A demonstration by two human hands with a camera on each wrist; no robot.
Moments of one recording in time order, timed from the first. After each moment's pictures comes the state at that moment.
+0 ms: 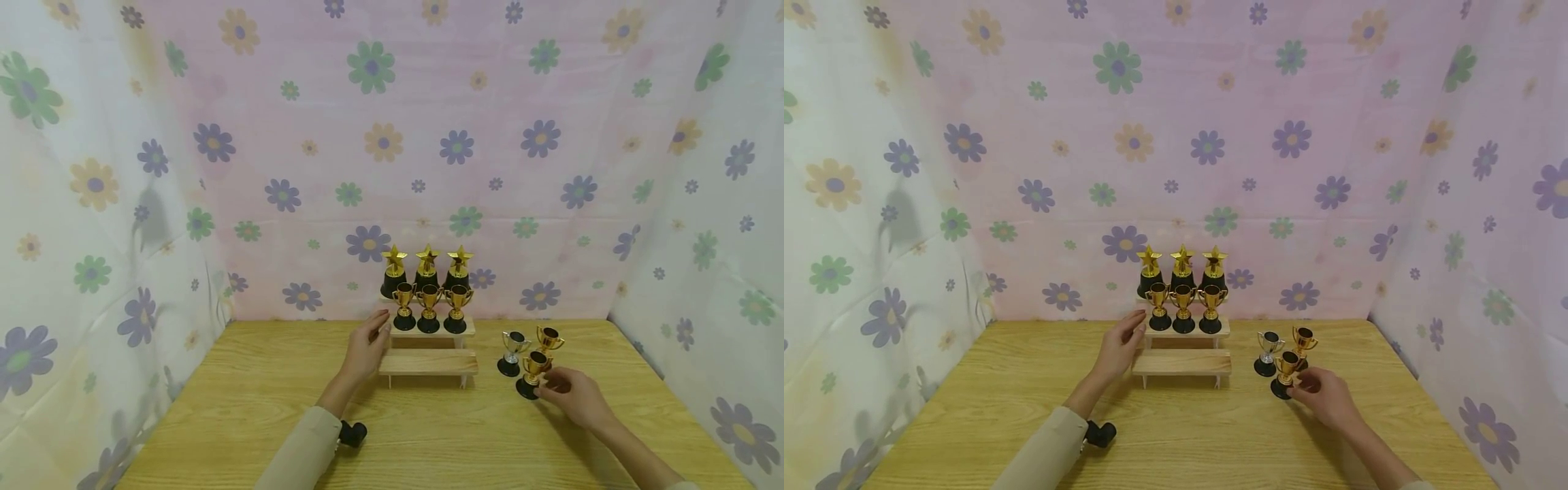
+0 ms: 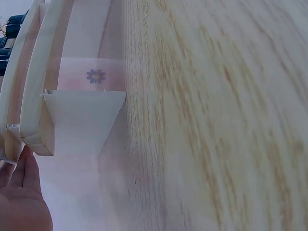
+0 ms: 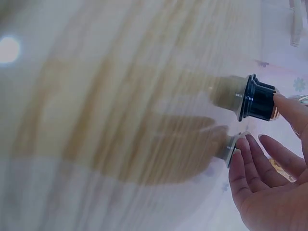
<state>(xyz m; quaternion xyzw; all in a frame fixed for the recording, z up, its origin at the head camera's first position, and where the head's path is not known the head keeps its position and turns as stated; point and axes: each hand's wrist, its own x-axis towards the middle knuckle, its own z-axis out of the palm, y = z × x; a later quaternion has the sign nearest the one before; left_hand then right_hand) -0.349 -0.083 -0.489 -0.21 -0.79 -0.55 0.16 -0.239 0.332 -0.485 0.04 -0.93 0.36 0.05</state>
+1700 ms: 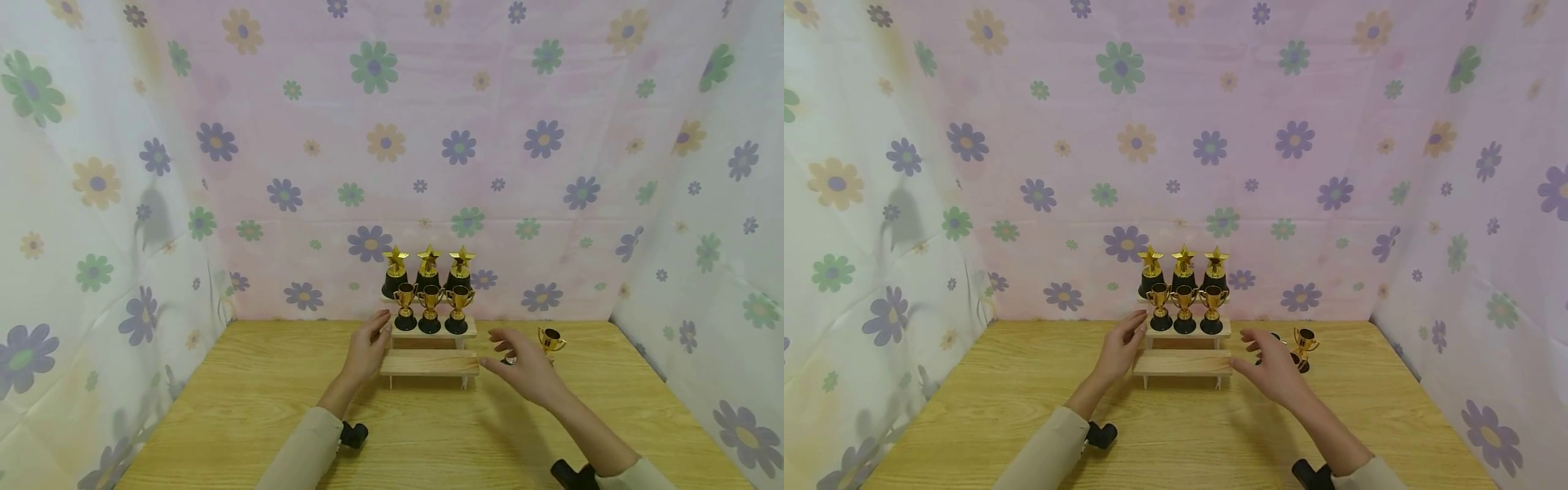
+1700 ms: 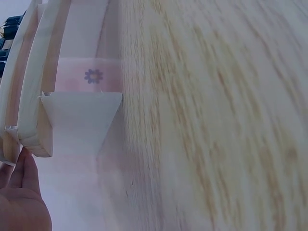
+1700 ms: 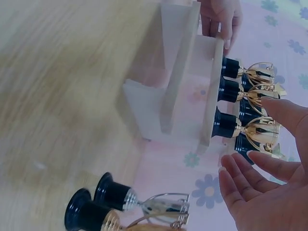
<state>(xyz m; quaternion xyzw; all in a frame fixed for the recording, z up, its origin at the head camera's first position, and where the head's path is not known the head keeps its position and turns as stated) -0.348 -0.081 -0.489 -0.20 -0.79 -0.56 0.16 -0.244 0.233 -0.411 0.15 -0.91 0.38 0.10</state>
